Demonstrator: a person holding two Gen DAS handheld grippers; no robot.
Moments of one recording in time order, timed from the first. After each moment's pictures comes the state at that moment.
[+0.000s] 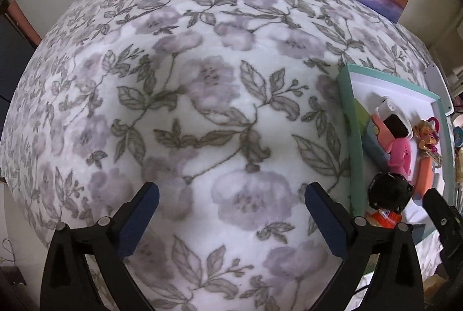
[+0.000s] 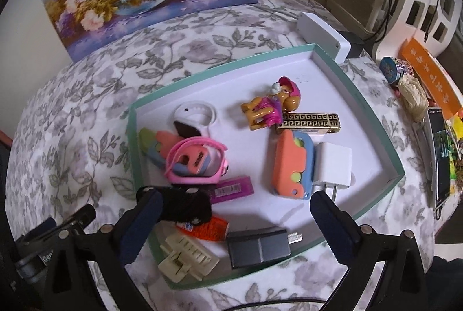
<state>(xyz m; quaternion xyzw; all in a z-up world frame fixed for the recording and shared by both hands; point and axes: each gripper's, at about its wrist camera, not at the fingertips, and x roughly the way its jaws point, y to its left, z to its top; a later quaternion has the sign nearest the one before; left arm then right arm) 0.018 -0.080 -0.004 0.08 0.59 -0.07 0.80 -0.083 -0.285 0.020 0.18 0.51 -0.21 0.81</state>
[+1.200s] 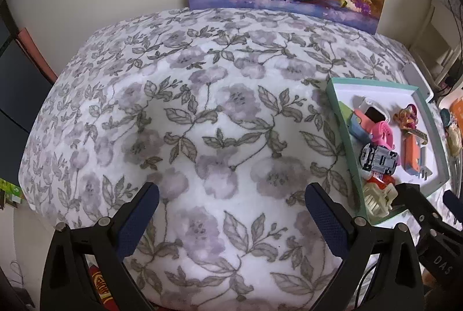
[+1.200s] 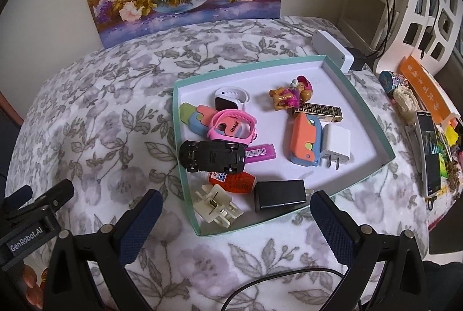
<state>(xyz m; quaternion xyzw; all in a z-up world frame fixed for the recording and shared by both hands) -0.028 -0.043 0.060 0.12 0.52 -0.08 0.84 -0.125 -0.231 0.048 0.14 0.49 -0.19 0.84</state>
